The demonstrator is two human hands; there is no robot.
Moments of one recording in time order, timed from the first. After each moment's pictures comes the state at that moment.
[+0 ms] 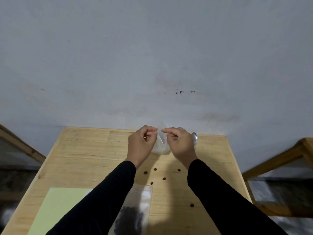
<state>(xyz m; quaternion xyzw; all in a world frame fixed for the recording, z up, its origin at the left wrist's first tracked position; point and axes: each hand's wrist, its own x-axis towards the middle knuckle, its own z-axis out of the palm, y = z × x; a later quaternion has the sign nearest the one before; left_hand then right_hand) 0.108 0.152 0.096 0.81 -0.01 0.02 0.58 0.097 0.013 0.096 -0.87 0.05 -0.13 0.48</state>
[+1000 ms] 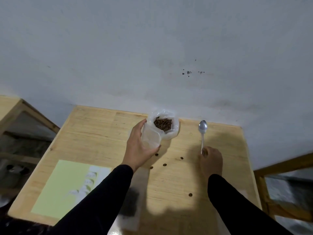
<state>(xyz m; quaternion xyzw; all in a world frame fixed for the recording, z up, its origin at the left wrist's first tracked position) 0.075 0.152 0.035 0.88 -0.01 0.05 0.47 0.058 -0.090 -0.030 -0.93 0.24 0.01 0.29</state>
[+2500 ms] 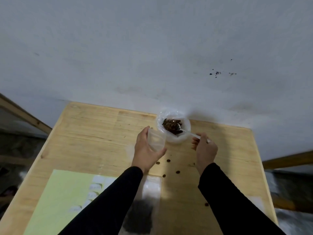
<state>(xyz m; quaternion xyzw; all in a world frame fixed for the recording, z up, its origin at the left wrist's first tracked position) 0.108 0.183 -0.011 0.82 0.08 -0.08 0.56 0.123 0.003 -0.006 -0.63 0.43 -0.12 0.64</state>
